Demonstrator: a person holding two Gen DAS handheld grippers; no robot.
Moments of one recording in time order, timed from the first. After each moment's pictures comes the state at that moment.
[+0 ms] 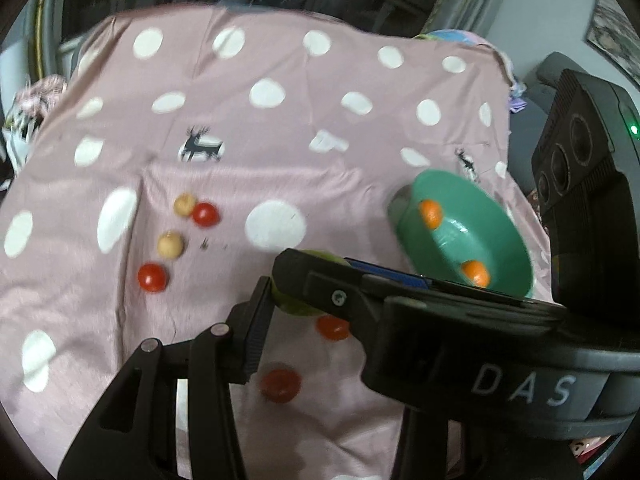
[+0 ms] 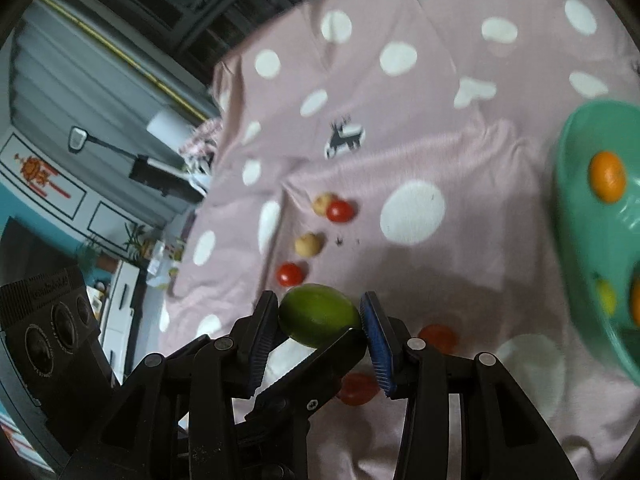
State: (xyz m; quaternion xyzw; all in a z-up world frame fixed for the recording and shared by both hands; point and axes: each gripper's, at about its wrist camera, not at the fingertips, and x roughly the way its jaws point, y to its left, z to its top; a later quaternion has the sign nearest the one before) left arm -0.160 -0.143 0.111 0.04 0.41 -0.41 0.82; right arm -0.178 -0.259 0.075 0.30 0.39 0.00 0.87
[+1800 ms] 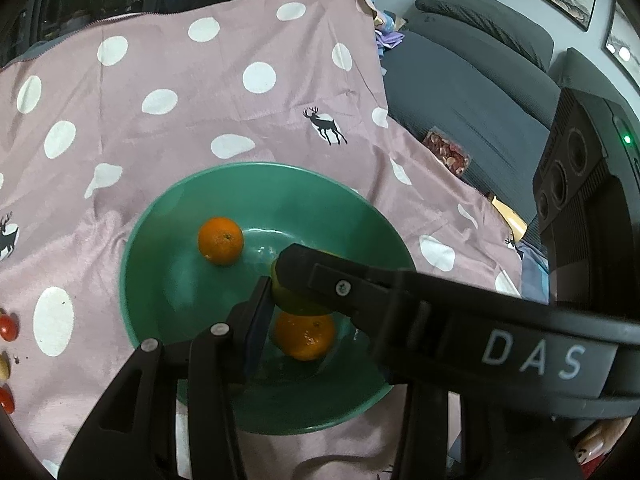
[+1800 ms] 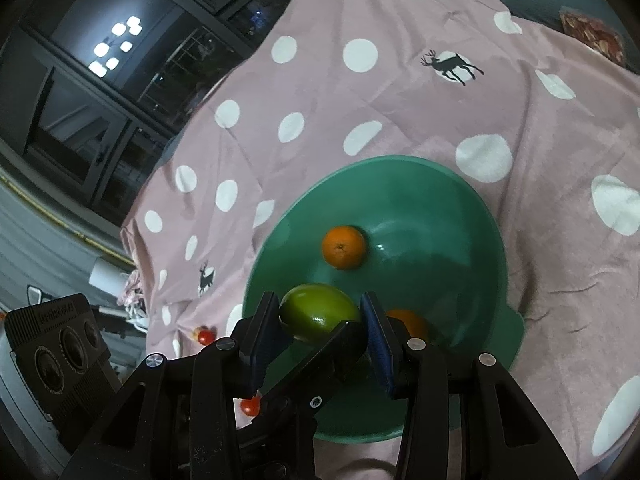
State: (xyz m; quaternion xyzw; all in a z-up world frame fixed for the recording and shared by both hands) left arm -0.226 -0.329 0.103 0.11 0.39 -0.58 0.71; right arm -0.305 -0.414 0.084 0.41 0.27 -0.20 0.84
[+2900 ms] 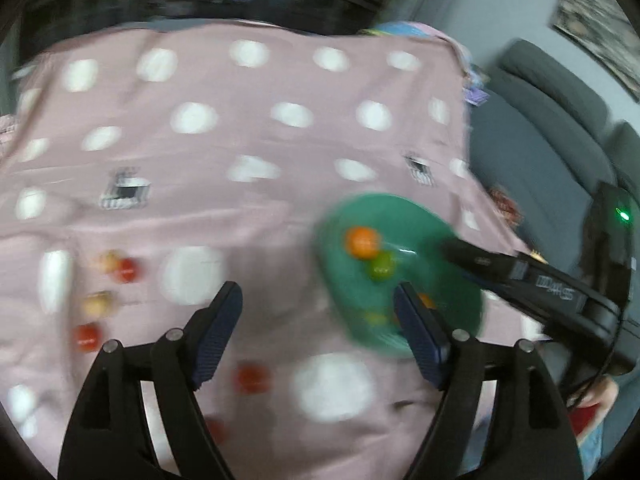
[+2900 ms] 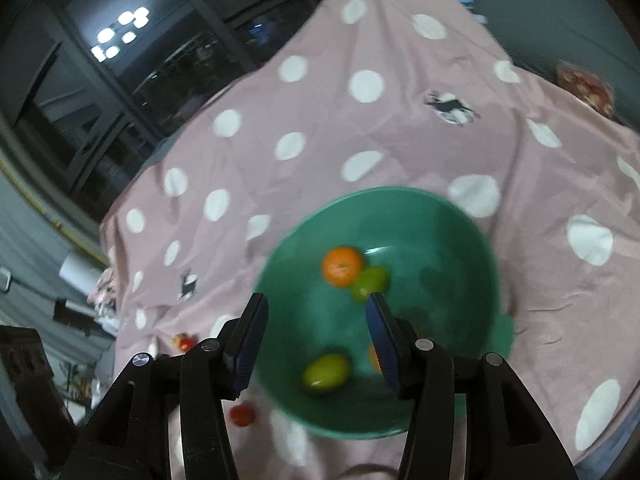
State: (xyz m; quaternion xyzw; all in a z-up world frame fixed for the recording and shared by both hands) left arm -0.153 -0.191 0.139 0.04 0.41 -0.44 0.80; right arm -0.291 -0.383 0.114 0.34 0.27 -0.24 0.87
